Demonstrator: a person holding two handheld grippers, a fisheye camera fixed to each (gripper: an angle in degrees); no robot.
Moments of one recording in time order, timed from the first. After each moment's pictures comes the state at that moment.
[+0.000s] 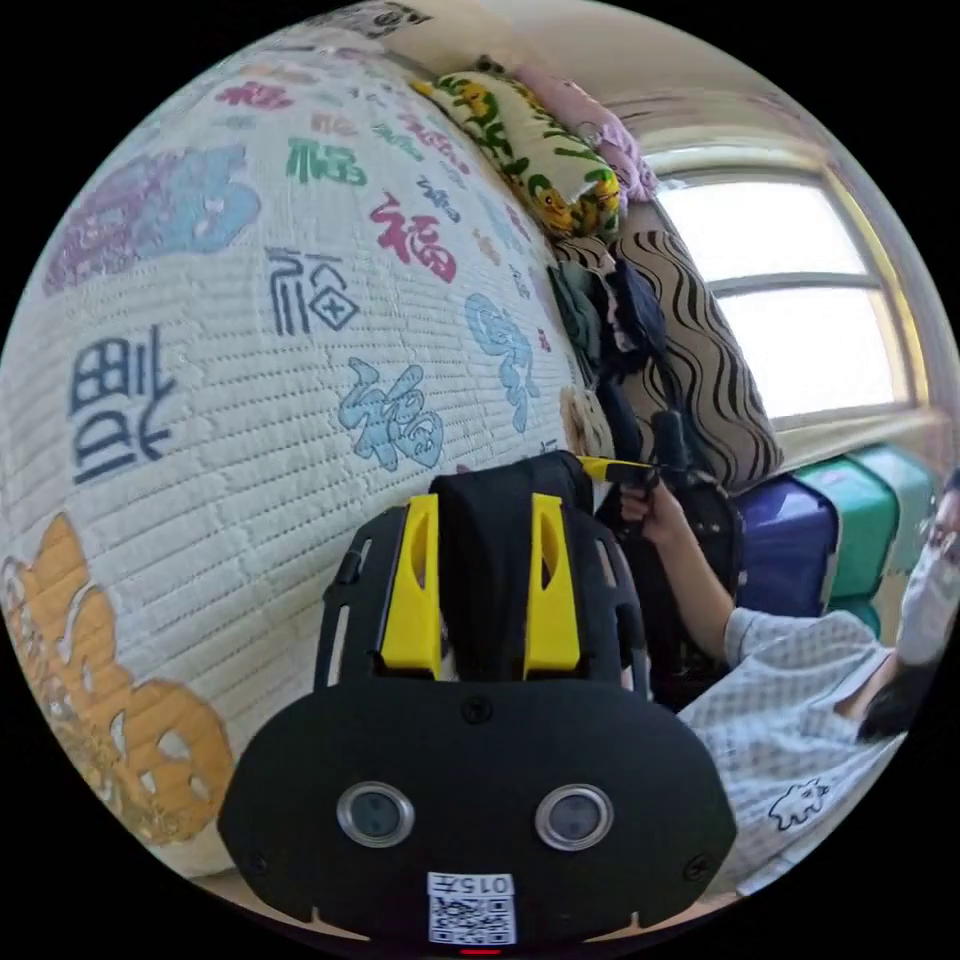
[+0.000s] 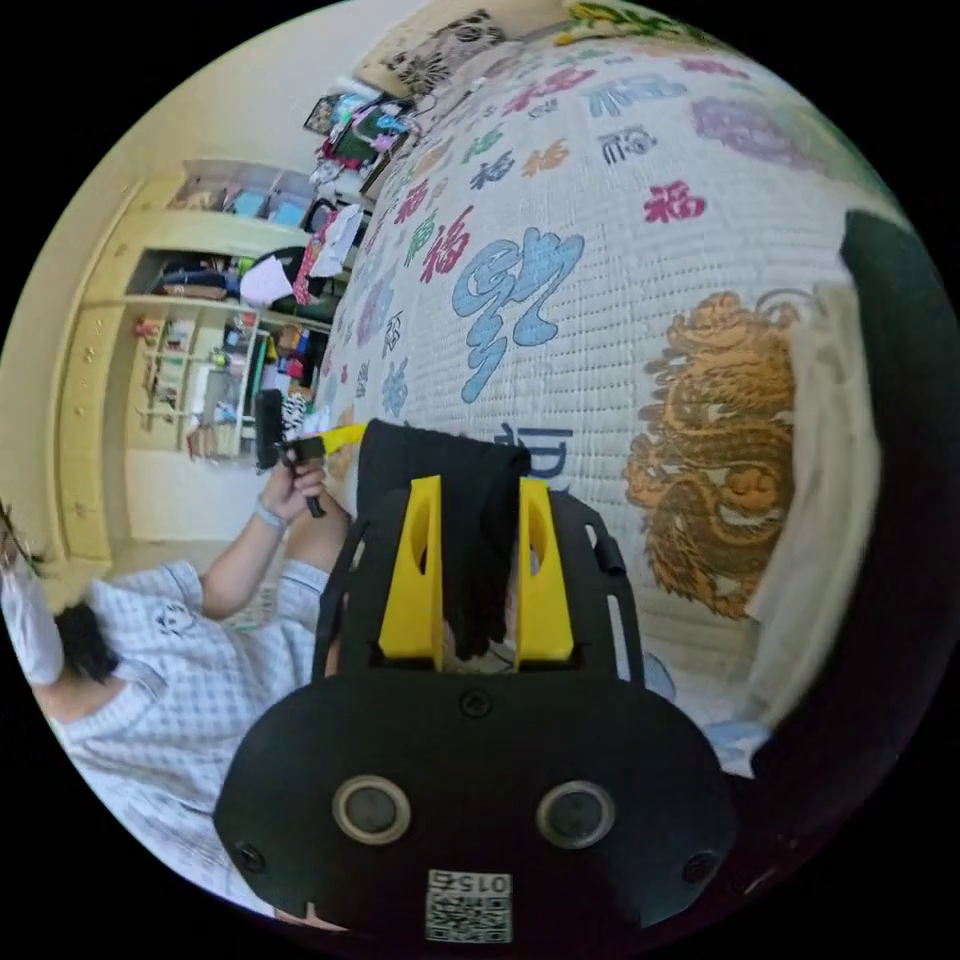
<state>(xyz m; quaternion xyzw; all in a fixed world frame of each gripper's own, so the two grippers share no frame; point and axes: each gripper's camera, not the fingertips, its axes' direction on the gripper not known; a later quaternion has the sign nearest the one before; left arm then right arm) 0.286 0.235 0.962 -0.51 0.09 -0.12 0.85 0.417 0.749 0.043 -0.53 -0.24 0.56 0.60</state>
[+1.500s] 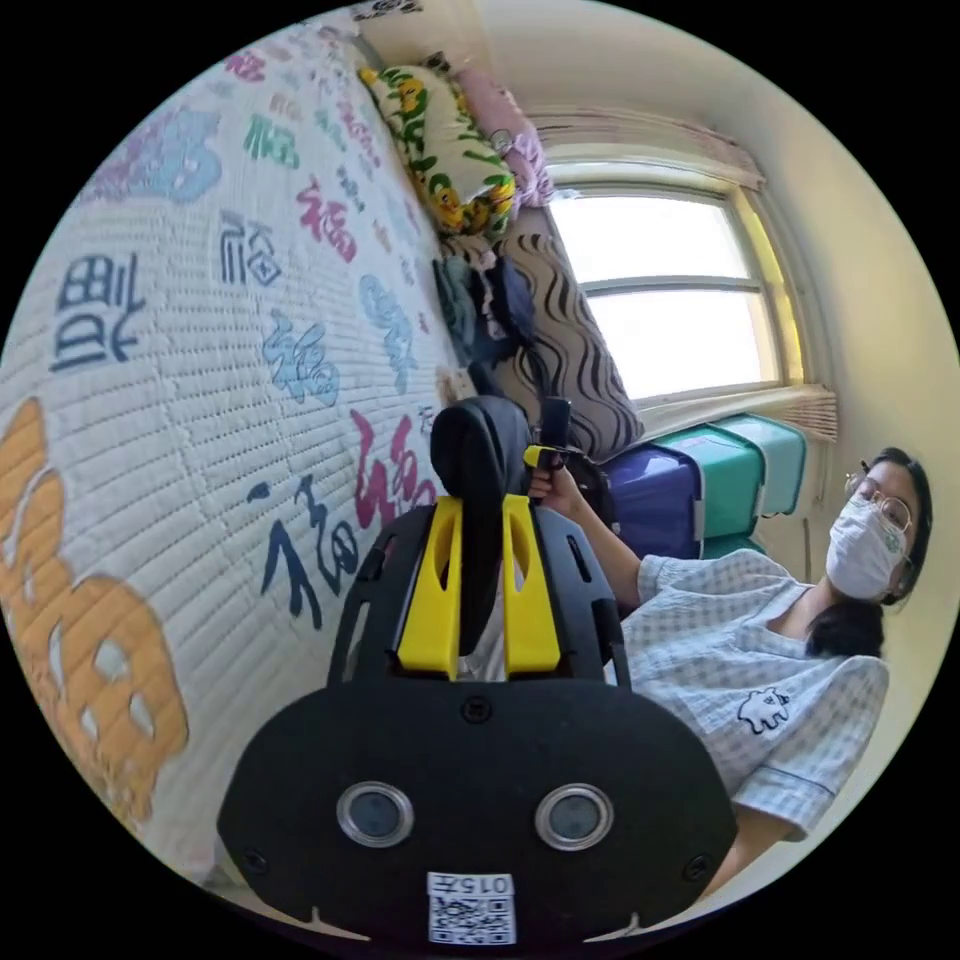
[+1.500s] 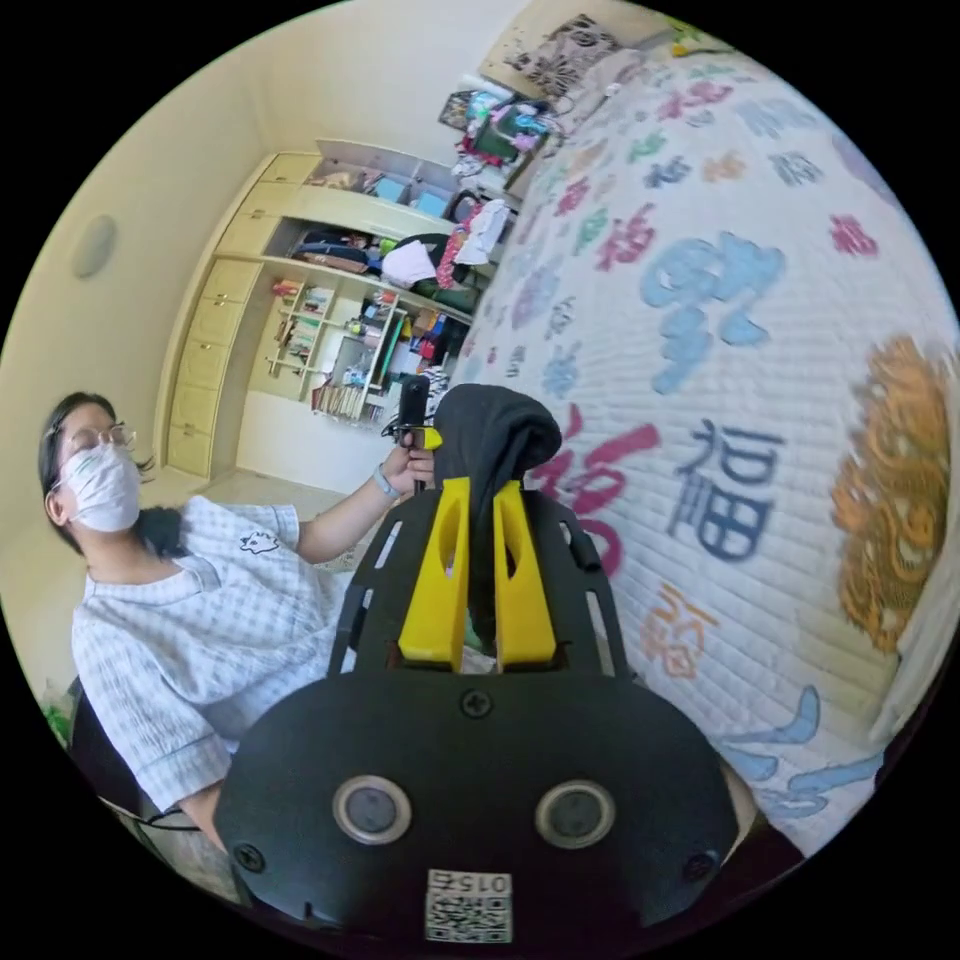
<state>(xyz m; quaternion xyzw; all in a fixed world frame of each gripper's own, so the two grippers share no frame) -0.022 0.410 0.711 -0.44 0.28 -0.15 0.84 0.362 0.665 0.096 -0.39 -0.39 0.56 0.62</state>
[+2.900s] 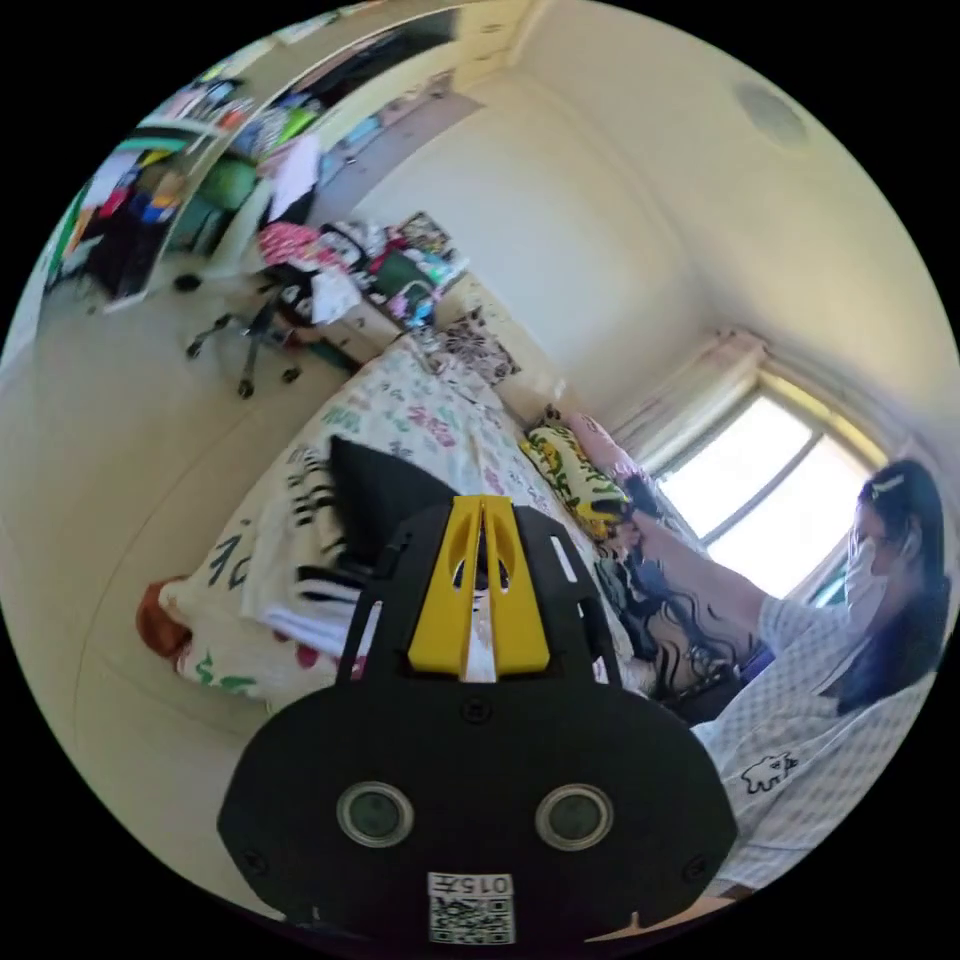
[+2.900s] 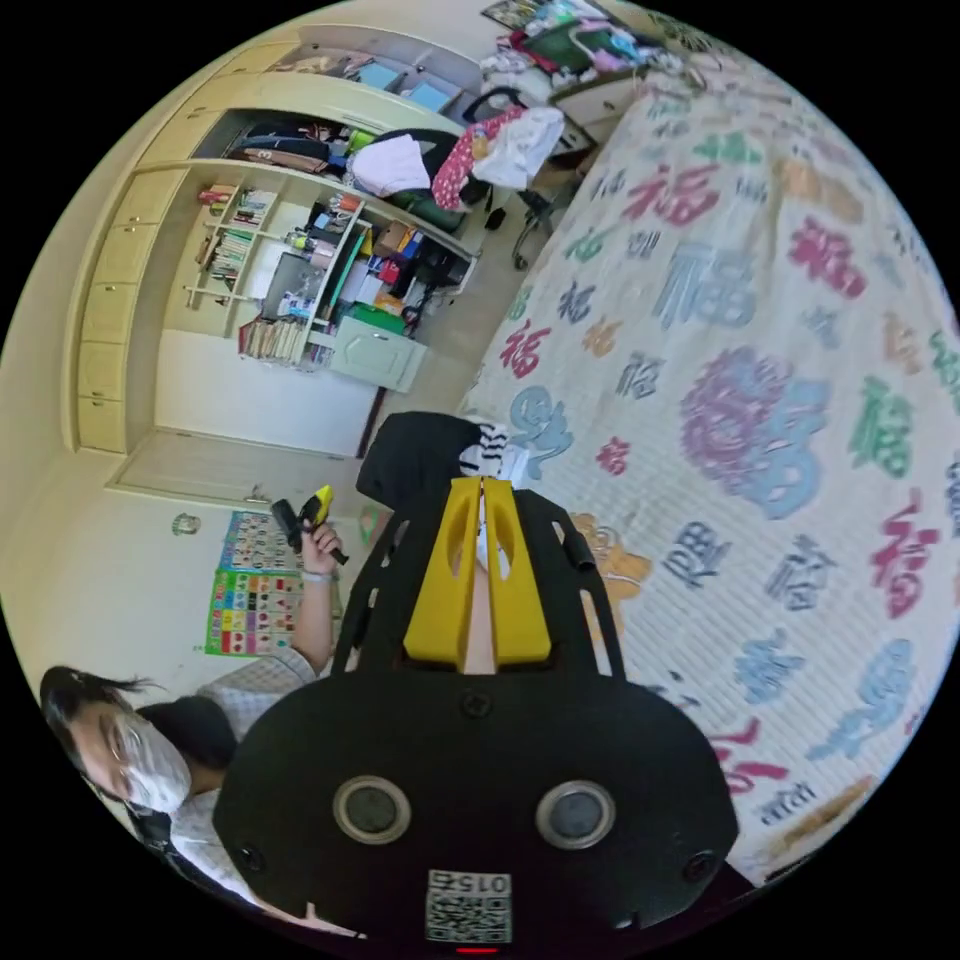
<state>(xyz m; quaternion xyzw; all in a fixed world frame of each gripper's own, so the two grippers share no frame) -0.191 0.127 0.159 -0.06 -0.06 -0.05 1.00 0.201 0.347 0.383 -0.53 -0.40 0.44 0.61</state>
